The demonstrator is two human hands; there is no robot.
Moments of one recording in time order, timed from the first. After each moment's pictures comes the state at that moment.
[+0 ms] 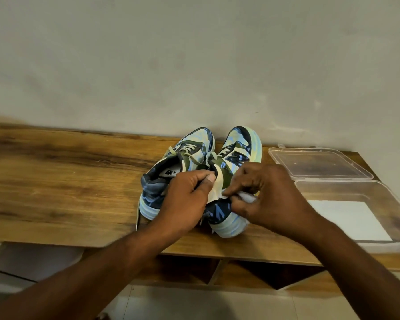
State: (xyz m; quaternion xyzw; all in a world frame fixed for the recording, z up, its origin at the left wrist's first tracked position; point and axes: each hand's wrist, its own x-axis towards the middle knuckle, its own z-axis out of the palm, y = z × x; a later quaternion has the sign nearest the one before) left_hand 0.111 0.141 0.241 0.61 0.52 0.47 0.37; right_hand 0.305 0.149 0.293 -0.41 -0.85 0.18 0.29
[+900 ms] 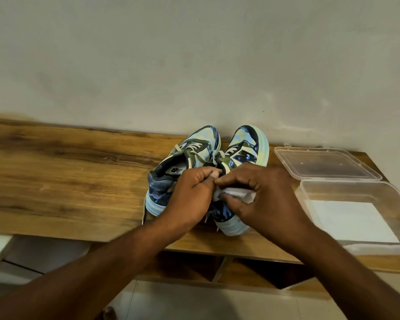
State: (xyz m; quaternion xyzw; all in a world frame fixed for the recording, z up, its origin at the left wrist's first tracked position) left_hand 0.110 0.140 0.245 0.57 0.52 0.46 0.43; right_hand 0.283 0.133 0.292 -0.39 -0.83 0.18 0.36
